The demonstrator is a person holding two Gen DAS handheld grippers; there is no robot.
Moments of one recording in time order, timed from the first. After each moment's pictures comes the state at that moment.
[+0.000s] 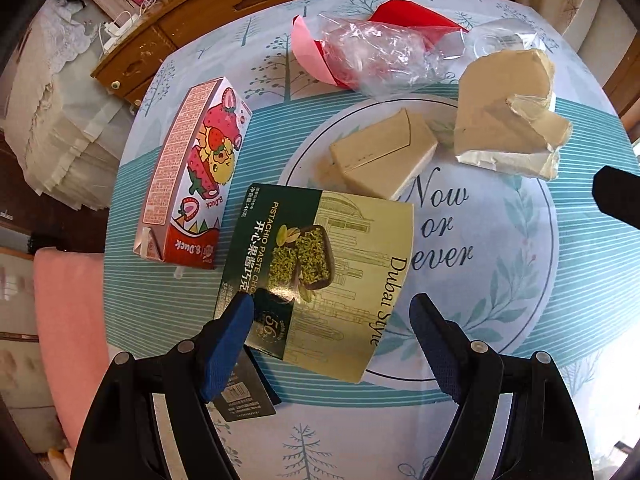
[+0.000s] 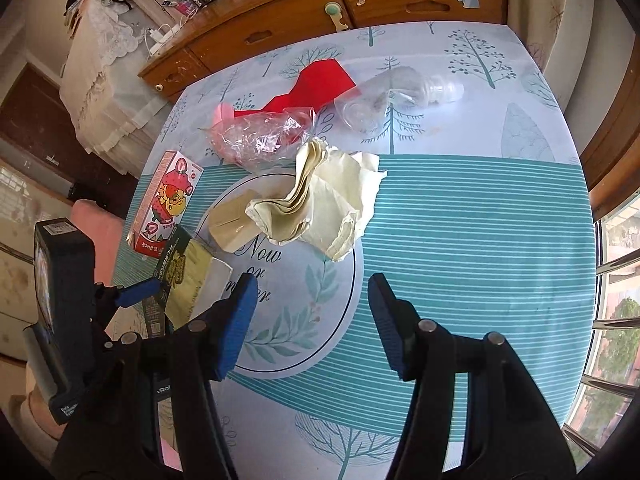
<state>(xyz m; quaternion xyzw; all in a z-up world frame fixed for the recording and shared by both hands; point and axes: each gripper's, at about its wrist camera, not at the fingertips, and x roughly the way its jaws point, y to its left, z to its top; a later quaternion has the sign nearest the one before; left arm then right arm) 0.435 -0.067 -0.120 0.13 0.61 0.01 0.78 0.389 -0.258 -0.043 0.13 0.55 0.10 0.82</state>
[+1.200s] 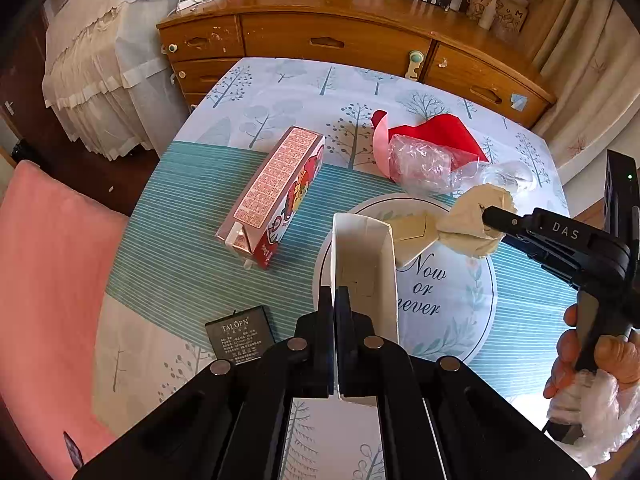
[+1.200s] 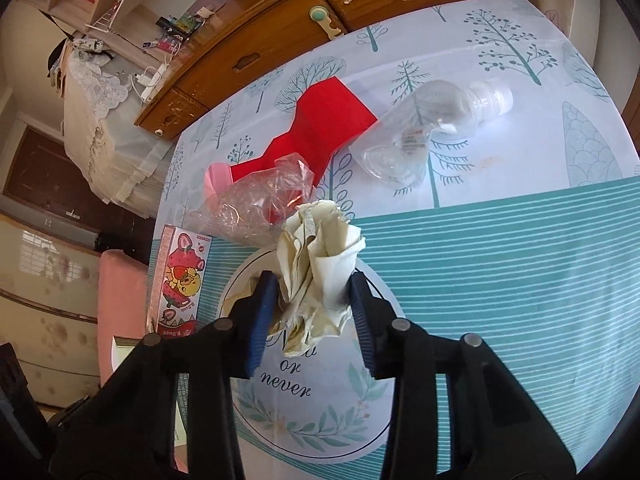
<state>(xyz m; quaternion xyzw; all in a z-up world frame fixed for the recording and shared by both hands) 0.399 0.010 -0.024 -0.07 0.55 0.03 0.83 0.464 -0.252 -0.074 0.25 0.53 0.09 0.80</state>
